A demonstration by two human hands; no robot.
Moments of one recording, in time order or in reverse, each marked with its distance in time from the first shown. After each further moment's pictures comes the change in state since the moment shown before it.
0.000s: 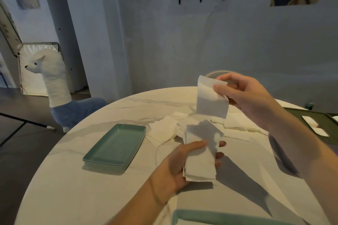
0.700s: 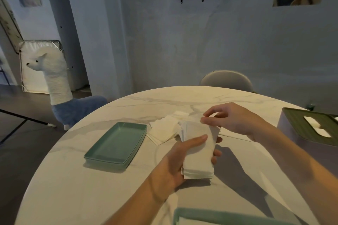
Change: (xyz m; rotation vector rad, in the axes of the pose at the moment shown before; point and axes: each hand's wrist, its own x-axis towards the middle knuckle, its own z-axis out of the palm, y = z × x) left_hand -0.005 0.003 -0.006 0.094 0.096 0.017; right_hand -0.002 0.040 0.018 -0.528 -0.195 0.281
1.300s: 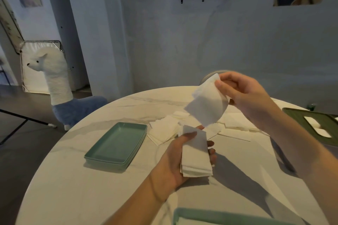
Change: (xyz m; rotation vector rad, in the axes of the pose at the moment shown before) left_hand 0.005 0.003 0.006 -0.288 0.066 -0.014; right_hand -0.006 -0.021 -0.026 0.517 0.221 -0.382
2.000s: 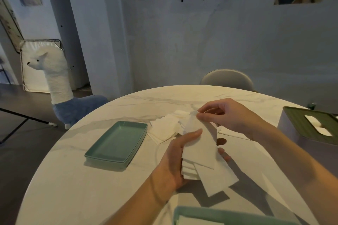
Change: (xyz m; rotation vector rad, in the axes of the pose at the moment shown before) left_hand -0.003 -0.003 -0.003 0.149 -0.119 0.084; right_hand -0.007 0.027 0.019 -0.467 -0.254 0.258
